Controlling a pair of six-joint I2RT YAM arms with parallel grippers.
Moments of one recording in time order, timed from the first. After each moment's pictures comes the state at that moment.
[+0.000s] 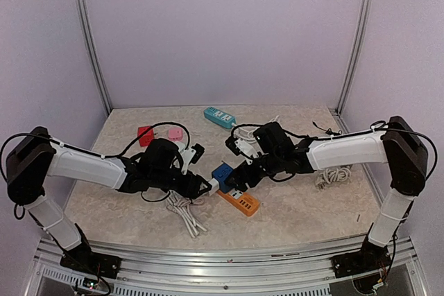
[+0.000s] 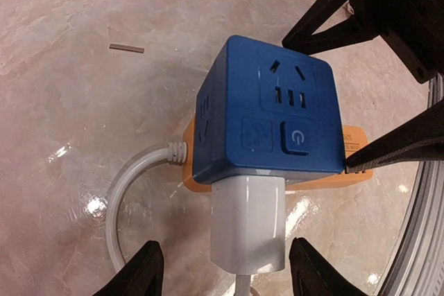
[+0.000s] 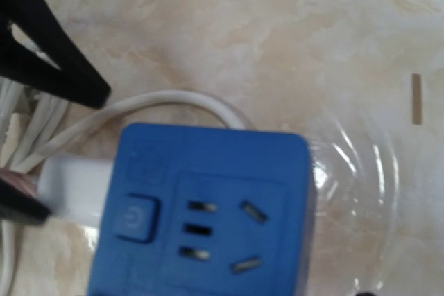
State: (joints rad) left arm -0.82 1.61 0.76 0.17 0.19 -0.25; right arm 0.84 1.75 1.06 -0.05 -0.24 0.07
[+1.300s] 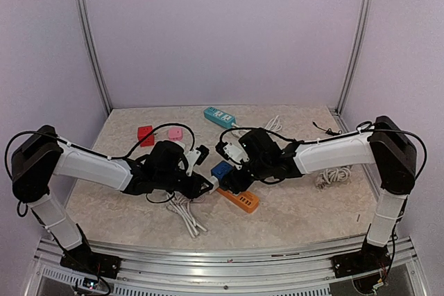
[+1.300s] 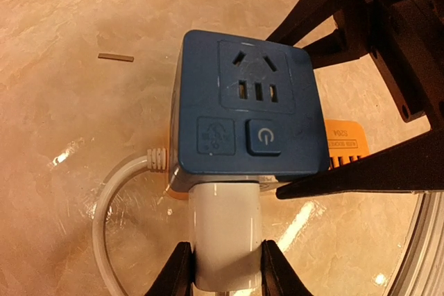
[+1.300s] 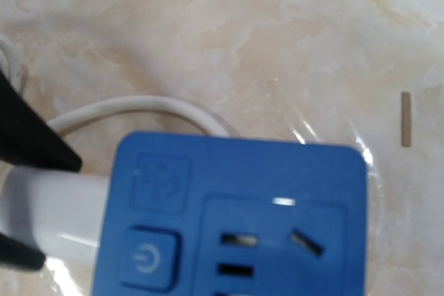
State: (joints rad) left arm -0.84 1.66 0.78 0.22 0.16 -0.26; right arm 0.91 1.85 1.14 -0.07 -0.06 0.03
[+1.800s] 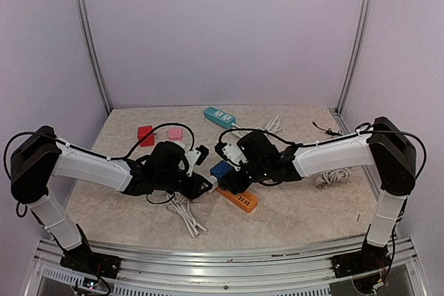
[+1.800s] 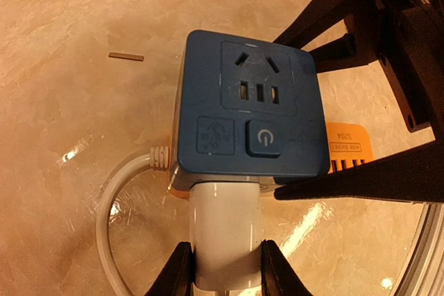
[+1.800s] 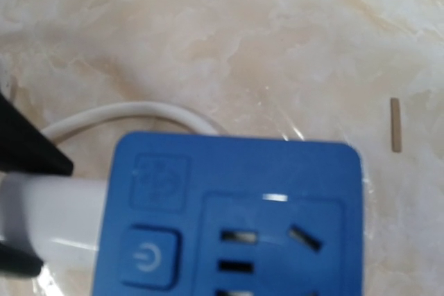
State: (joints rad) left arm -0.86 1.65 0.78 0.20 0.11 -0.26; right arm 0.93 1.85 1.12 -0.03 0.01 0.05
